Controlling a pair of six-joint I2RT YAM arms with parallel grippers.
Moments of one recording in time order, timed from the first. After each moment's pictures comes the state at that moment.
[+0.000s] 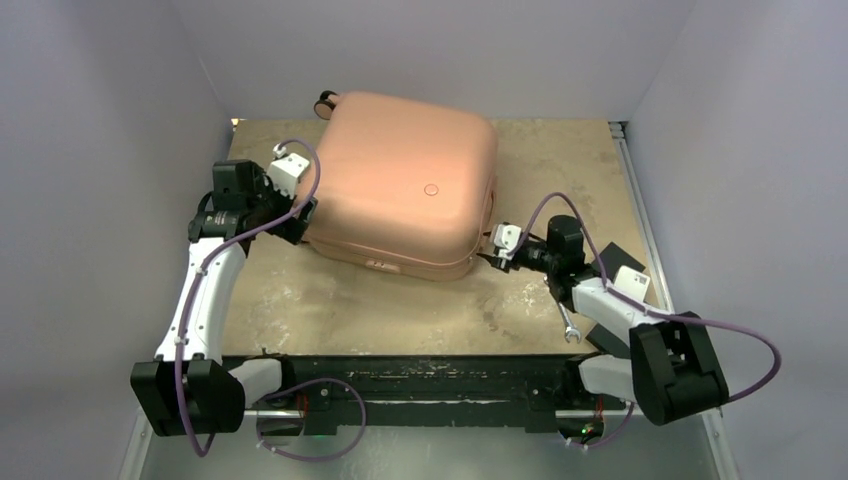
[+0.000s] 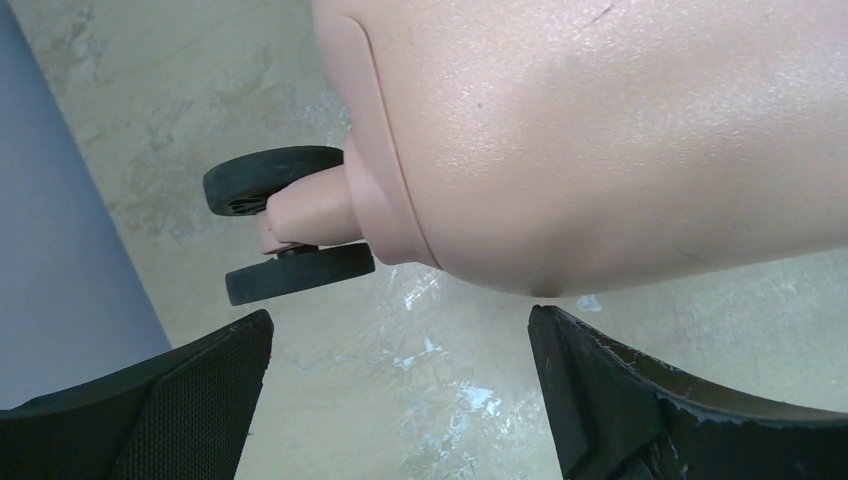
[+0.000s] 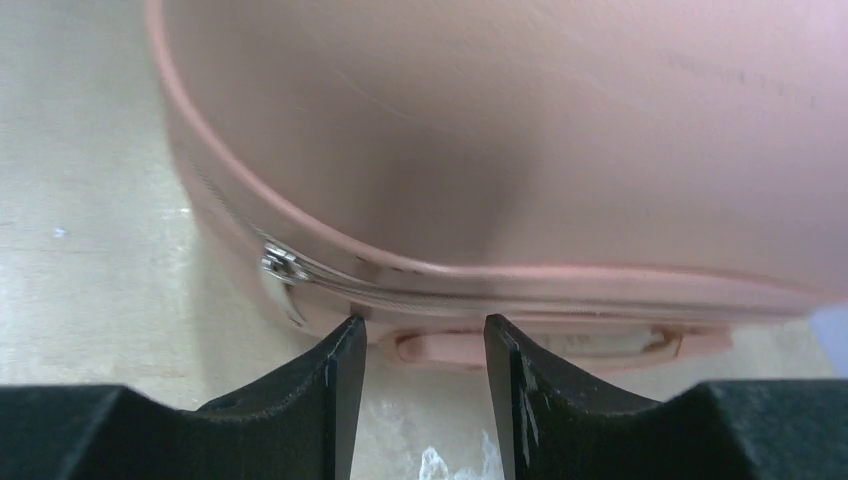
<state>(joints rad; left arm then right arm) 0.06 1.16 1.08 -0.66 0.23 0.49 0.26 1.22 0.45 0.38 -0.81 -0.76</state>
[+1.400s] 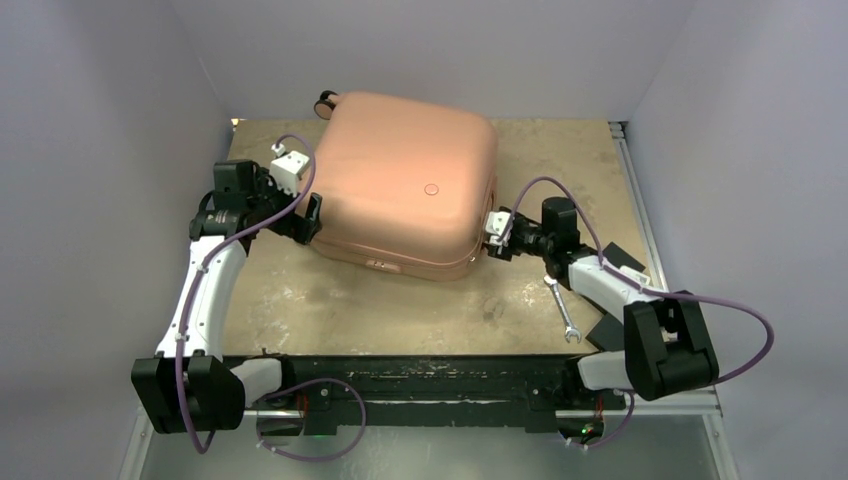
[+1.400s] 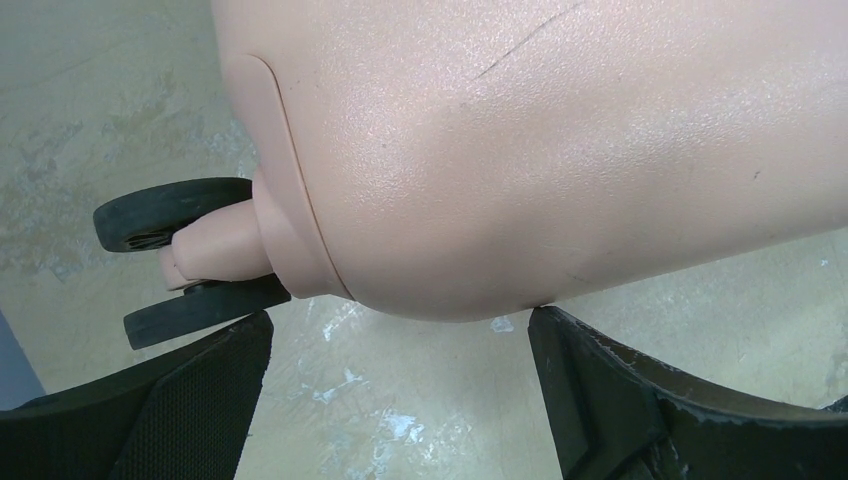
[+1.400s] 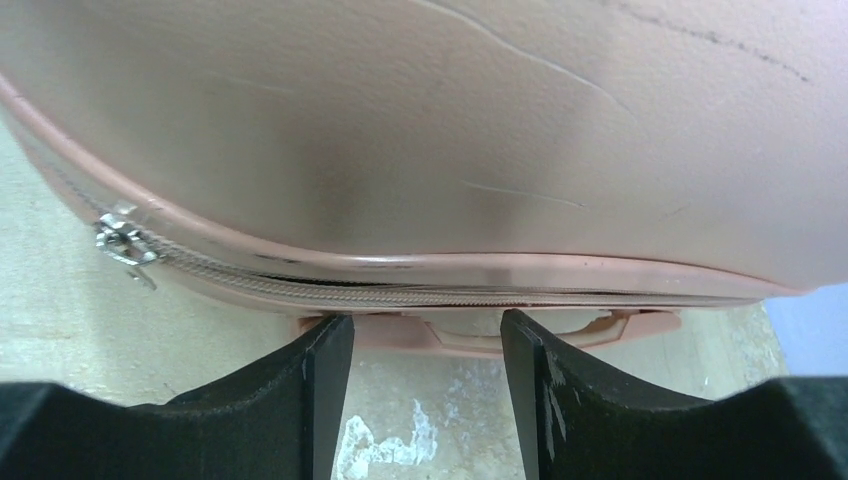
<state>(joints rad) 0.06 1.17 1.08 -0.66 0.40 0.37 0.25 1.35 0.62 0.22 -0.69 -0.90</state>
